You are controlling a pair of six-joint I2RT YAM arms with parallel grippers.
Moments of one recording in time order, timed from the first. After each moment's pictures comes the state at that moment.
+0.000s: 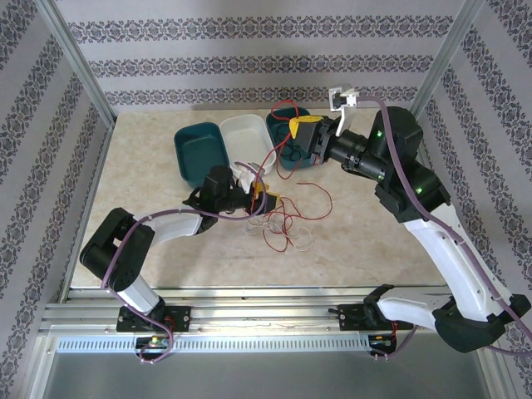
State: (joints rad) left arm -0.54 1.63 0.80 0.45 0.52 -0.23; right arm 0.56 1.16 1.54 -0.43 -0.38 0.38
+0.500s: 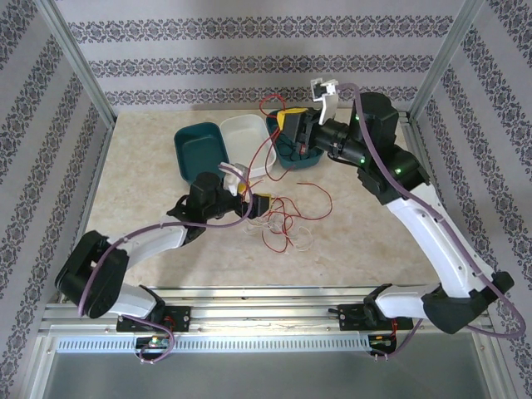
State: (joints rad) left arm -0.54 1.40 0.69 0.36 0.32 -0.26; right arm 0.55 1.30 1.61 -0.42 -0.39 0.37
